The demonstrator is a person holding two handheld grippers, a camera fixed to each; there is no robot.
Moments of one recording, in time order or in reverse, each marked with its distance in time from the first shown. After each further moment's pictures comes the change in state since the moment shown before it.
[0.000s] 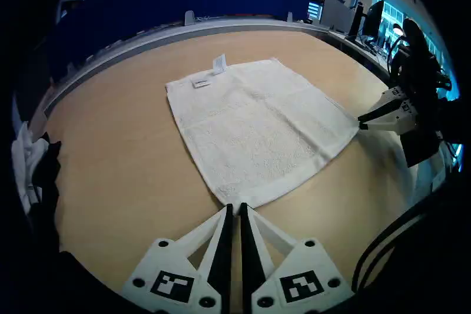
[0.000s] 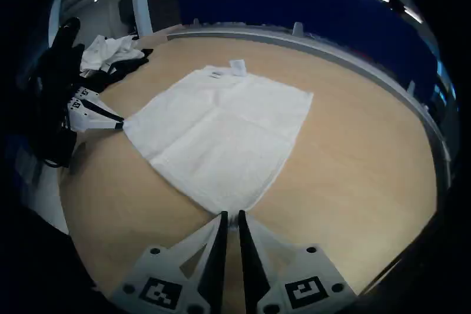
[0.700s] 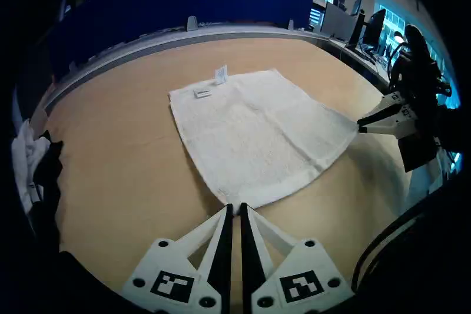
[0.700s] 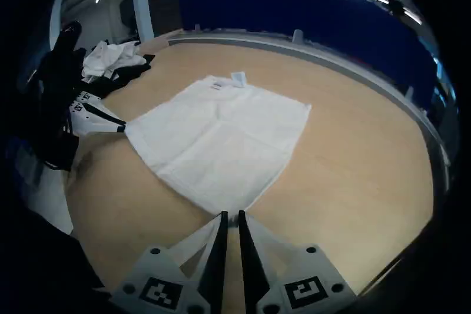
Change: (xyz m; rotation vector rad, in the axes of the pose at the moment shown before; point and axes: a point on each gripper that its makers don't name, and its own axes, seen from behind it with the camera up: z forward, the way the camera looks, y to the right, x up) left arm 0.017 0.005 -0.019 -0.017 0.023 -0.039; right arm 0.022 0.000 -0.022 0.002 0.023 -0.003
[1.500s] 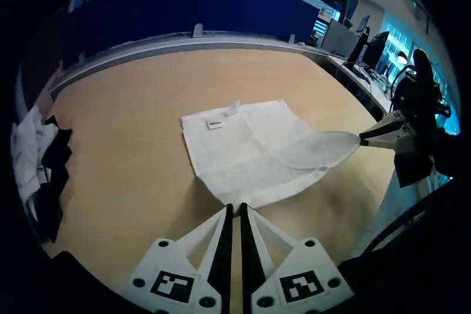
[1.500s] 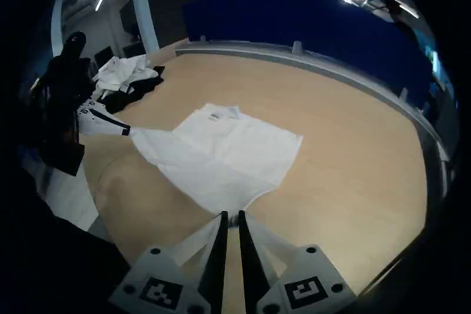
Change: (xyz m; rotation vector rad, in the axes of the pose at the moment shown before) left arm 0.016 0.024 -0.070 -0.036 0.000 -0.106; right arm 0.018 -0.023 -0.074 0.039 0.004 0.038
